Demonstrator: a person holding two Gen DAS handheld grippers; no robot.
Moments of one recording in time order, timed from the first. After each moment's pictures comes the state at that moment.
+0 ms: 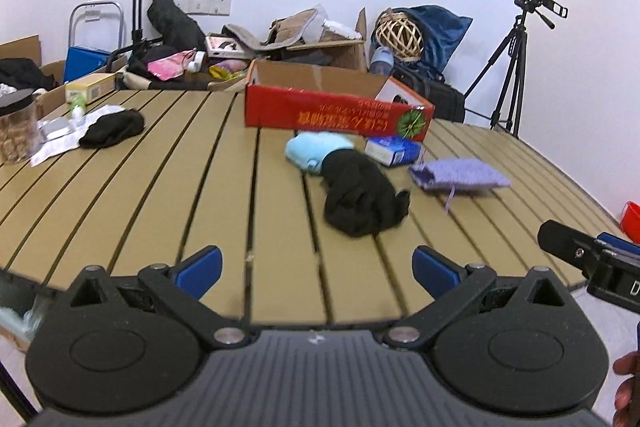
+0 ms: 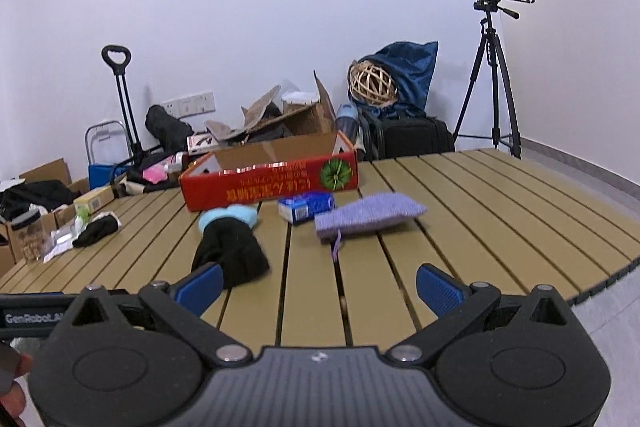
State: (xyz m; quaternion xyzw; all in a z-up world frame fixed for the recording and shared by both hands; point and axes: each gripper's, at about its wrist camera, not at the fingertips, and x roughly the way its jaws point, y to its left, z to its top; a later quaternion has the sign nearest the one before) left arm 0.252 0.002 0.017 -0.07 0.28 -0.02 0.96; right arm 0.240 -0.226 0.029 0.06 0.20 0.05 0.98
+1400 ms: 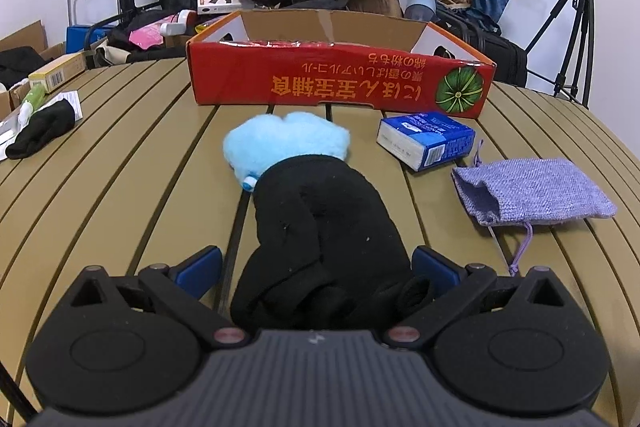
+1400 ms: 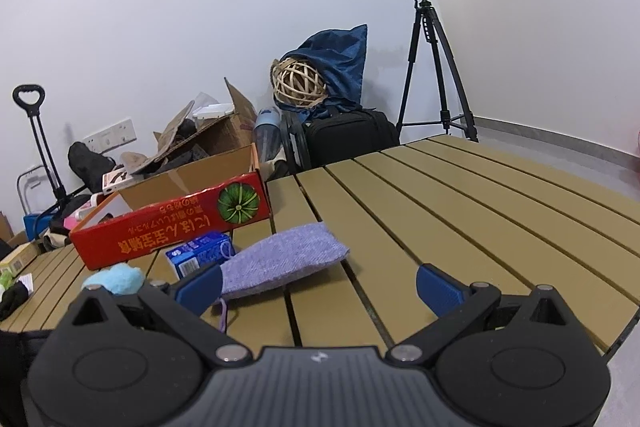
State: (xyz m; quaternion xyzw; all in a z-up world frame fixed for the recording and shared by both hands) left arm 0.426 -0.067 -0.037 -0.04 0.35 0.06 0.93; right arm 0.366 -0.294 -0.011 0.12 0.20 -0.03 0.97
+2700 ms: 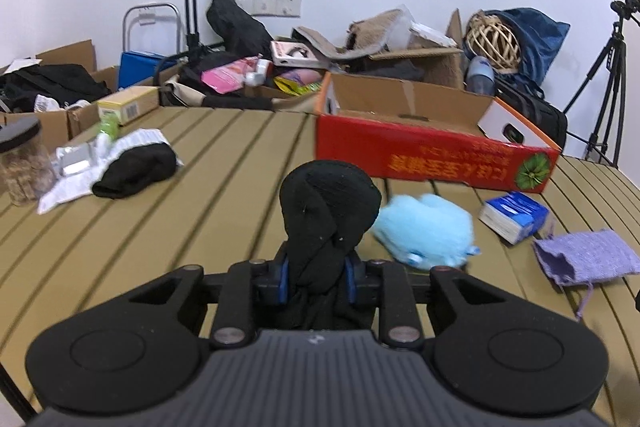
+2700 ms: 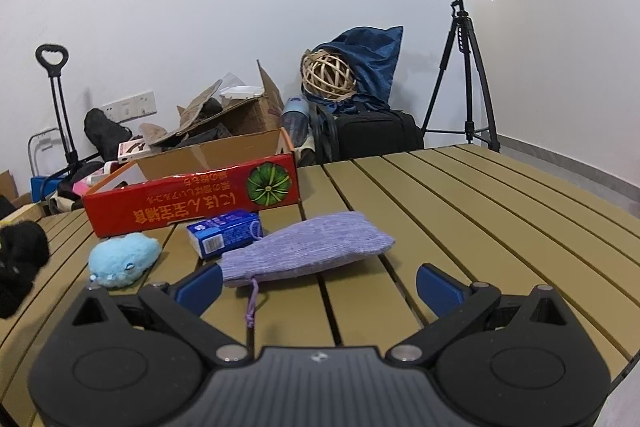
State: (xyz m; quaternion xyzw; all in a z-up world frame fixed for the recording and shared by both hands) left arm 0.393 0.035 0.007 -0.06 0.28 0.12 0.95; right arm 0.374 -0.255 -0.017 0.06 0.21 -0.01 0.98
